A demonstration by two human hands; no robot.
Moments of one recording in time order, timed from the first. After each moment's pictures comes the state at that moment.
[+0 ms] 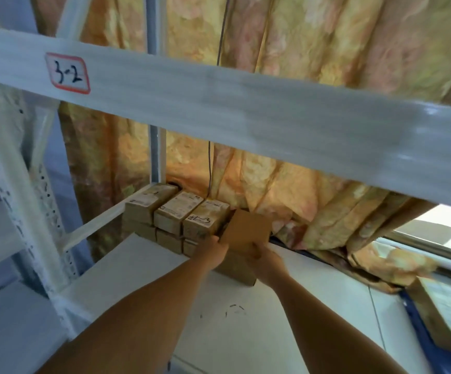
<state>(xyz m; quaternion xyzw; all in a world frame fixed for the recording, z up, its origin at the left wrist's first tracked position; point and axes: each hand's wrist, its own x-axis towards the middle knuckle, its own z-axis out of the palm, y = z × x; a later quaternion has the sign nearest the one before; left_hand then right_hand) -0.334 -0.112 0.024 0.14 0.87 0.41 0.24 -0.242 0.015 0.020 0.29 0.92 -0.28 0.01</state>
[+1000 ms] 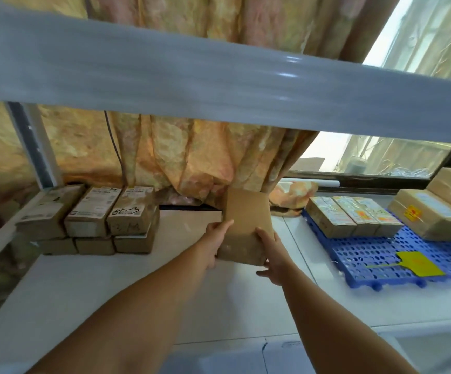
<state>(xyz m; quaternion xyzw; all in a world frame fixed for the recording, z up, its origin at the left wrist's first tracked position) -0.236 -0.046 0.024 0.14 0.65 0.54 0.51 -0.100 0.023 0.017 0.49 0.51 -0.67 -0.21</state>
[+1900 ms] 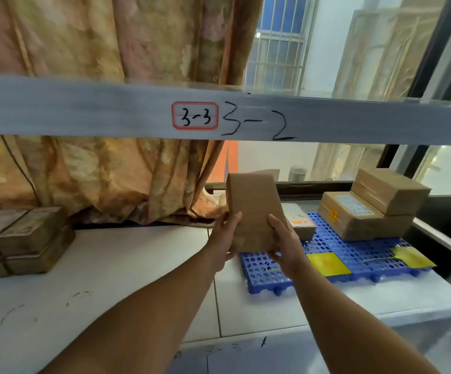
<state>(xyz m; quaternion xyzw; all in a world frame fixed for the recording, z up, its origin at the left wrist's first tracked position) 0.019 0.092 0.088 0.21 0.59 0.62 0.47 0.145 0.168 0.075 0.39 0.50 -0.67 -0.38</state>
